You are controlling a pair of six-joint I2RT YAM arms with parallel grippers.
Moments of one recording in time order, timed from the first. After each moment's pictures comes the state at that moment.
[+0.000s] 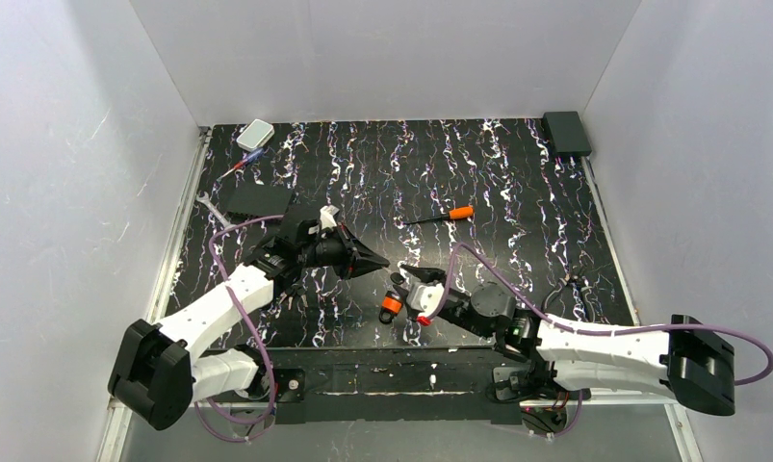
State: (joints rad) left arm -0.54 1.16 0.69 -0.11 0.62 -1.42; right arm 1.24 0.93 0.35 0.56 0.12 -0.56
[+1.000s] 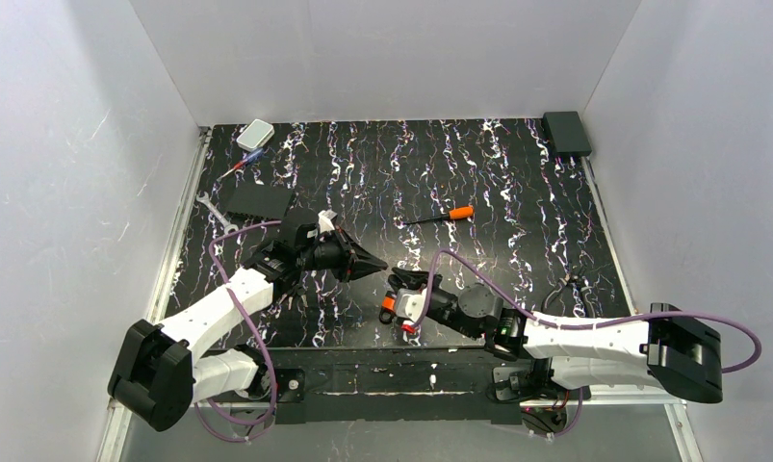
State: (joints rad) left arm -0.54 1.15 0.65 -0.07 0.63 -1.45; right arm 1.26 1.05 0.37 0.64 0.17 -0.70
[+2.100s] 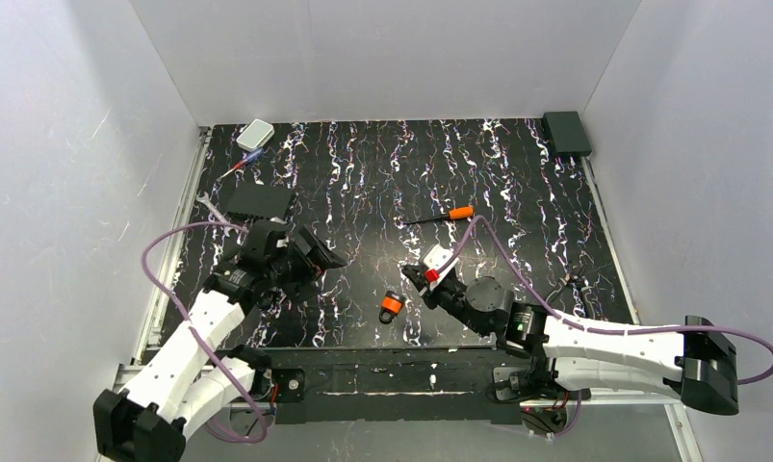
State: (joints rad) left arm -0.41 0.91 0.71 -0.64 0.28 -1.10; right arm 1.27 0.91 0.46 0.37 0.37 -0.14
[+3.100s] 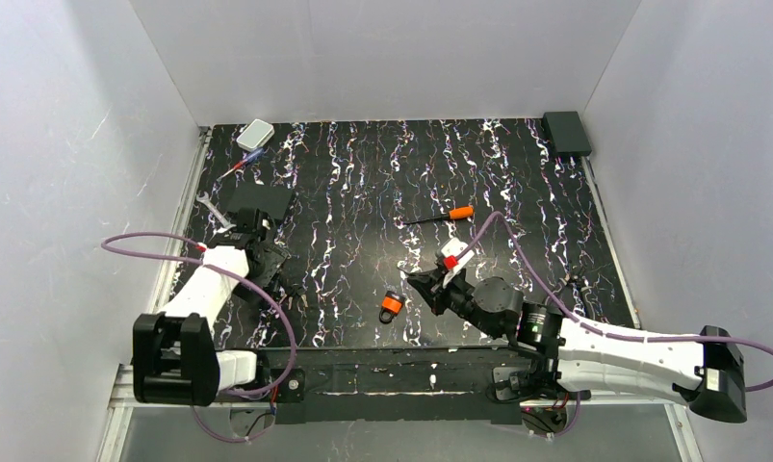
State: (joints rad) left arm -0.07 1.23 0.74 -0.82 -0.27 -1.09; right arm 1.27 0.81 0.48 0.17 0.37 0.16
